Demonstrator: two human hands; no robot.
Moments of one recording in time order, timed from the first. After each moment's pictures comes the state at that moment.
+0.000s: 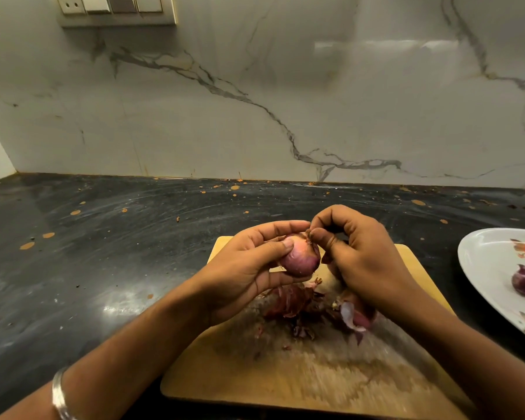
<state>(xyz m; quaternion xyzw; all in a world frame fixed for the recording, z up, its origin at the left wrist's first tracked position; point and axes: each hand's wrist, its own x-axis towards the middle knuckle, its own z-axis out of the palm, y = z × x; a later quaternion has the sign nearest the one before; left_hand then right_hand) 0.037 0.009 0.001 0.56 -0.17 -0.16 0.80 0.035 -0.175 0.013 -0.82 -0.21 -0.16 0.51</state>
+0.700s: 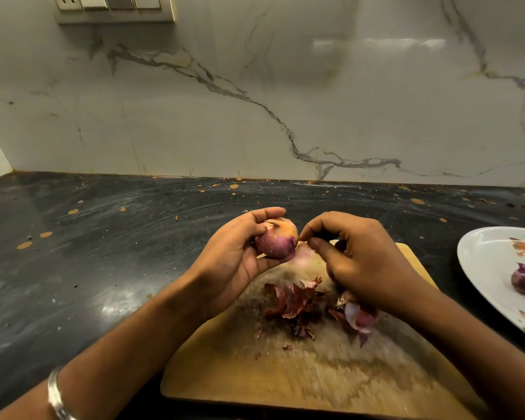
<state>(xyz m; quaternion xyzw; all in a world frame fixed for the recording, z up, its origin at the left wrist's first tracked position) 0.051 0.016 -0.002 0.49 -0.08 -0.12 0.86 0.034 -0.182 0.018 -0.88 -0.27 -0.18 0.36</state>
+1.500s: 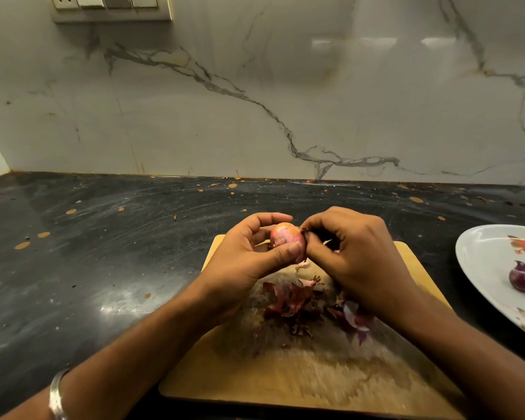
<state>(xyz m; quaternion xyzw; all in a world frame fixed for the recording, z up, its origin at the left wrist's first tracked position) 0.037 0.009 -0.005 0.64 -0.15 -0.05 0.75 0.034 -0.176 0.013 -0.87 -0.28 -0.31 0.28</state>
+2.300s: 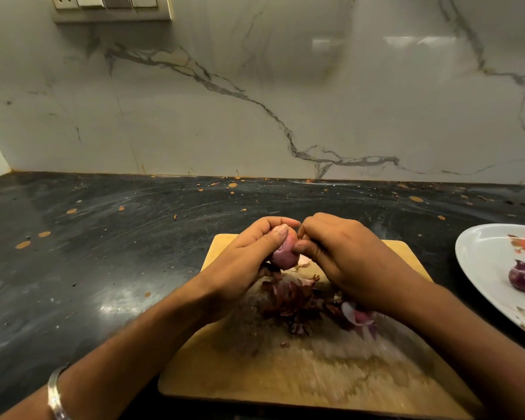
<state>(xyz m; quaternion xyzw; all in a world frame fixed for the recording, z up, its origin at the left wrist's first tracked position) 0.034 0.009 0.000 0.70 -0.17 -0.09 0.69 0.041 -0.180 0.014 -0.91 -0.33 -0.17 0.20</state>
